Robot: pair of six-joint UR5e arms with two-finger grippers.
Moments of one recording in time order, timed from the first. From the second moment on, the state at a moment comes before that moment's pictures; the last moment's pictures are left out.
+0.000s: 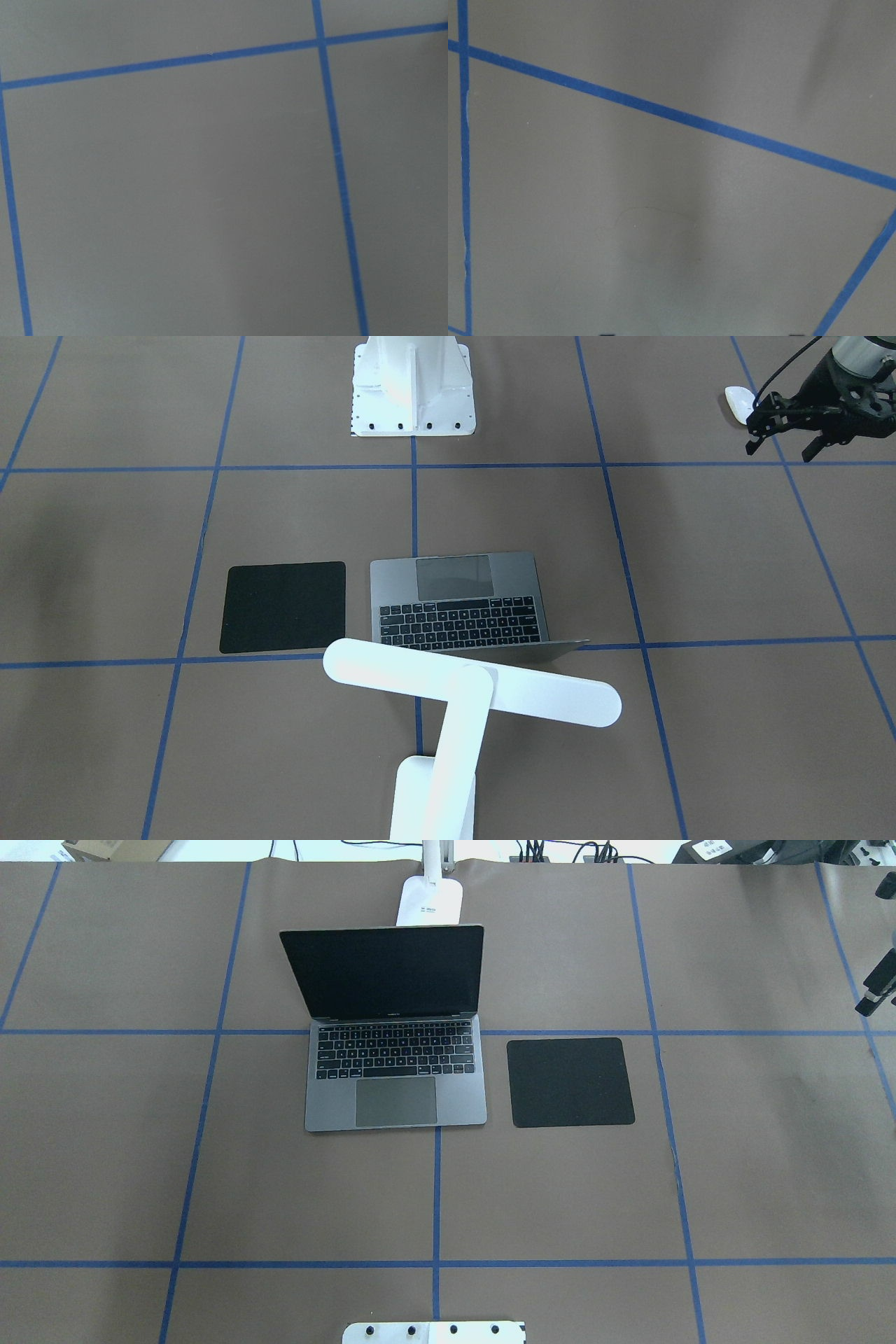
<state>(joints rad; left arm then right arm) -1.06 -1.13 -2.16 -1.94 -2.20 -0.58 1.38 -1.19 1.36 -2.09 2.45 -0.46</state>
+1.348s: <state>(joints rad) -0.90 -0.83 -1.73 -2.73 -2.30 -1.00 1.40 -1.29 1.42 -1.78 2.45 -0.26</state>
